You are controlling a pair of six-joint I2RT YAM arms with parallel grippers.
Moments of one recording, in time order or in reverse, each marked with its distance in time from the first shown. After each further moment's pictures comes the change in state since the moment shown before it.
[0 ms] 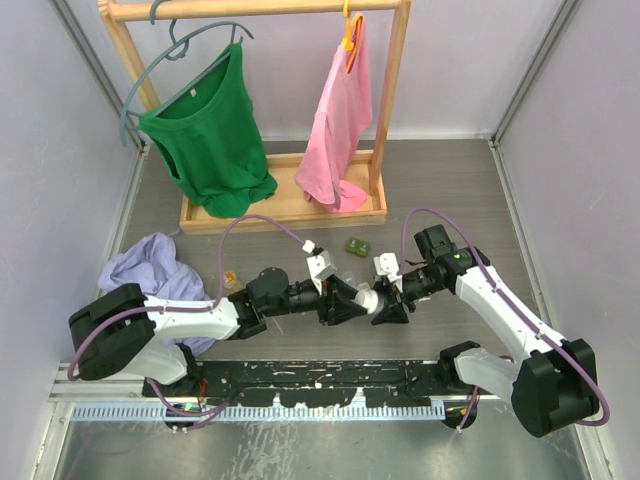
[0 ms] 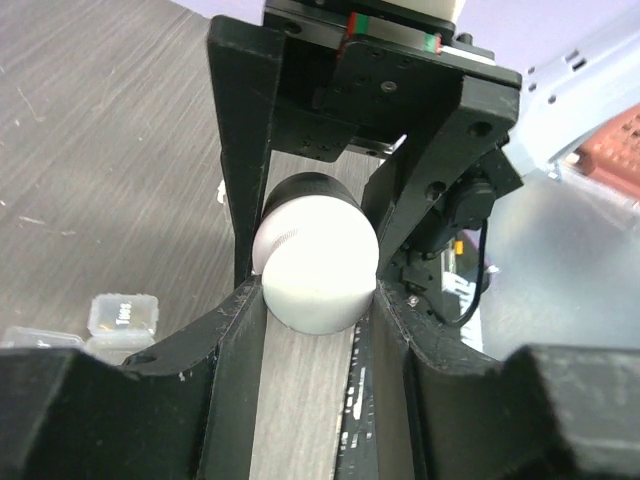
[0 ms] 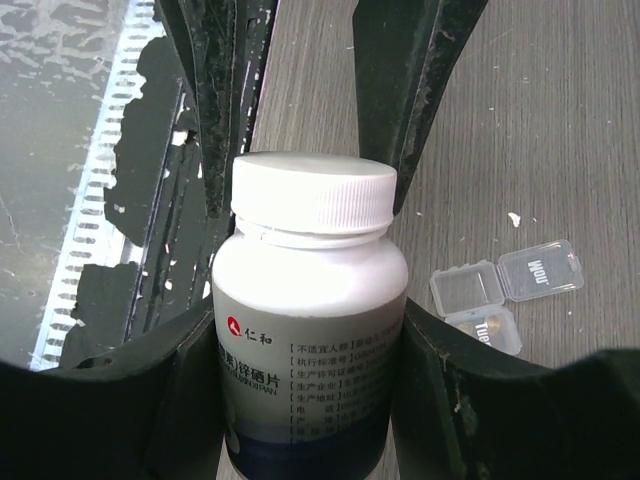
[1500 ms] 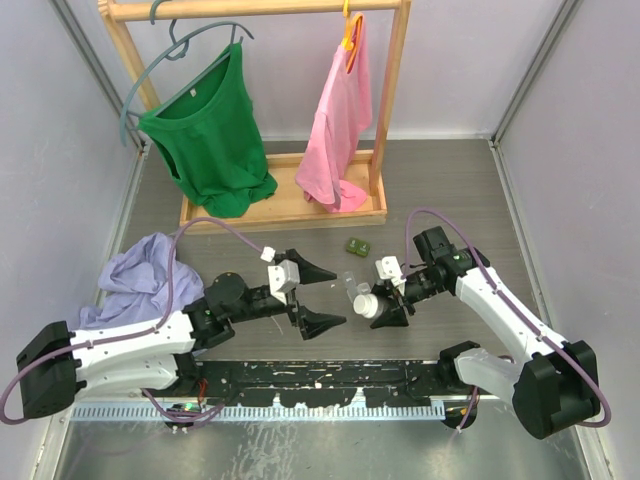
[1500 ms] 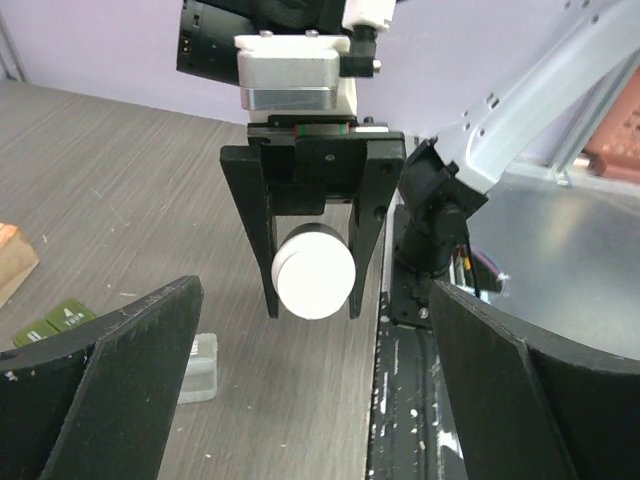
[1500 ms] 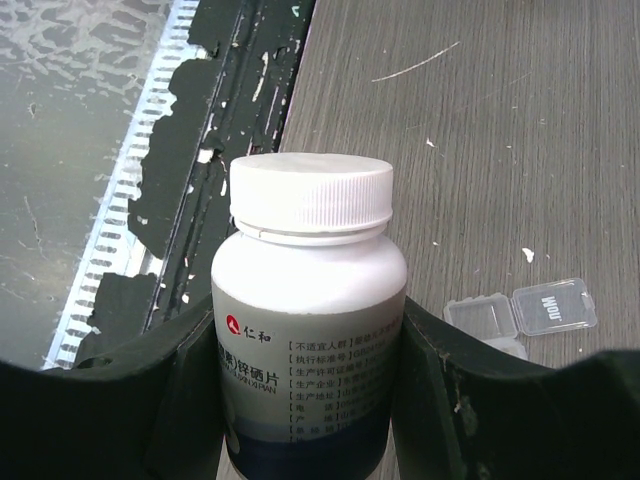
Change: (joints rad) left arm -0.004 -0.422 -0.066 -0.209 -0.020 0.154; right arm 0.005 -0.010 0.000 -0.036 -0.060 -0.055
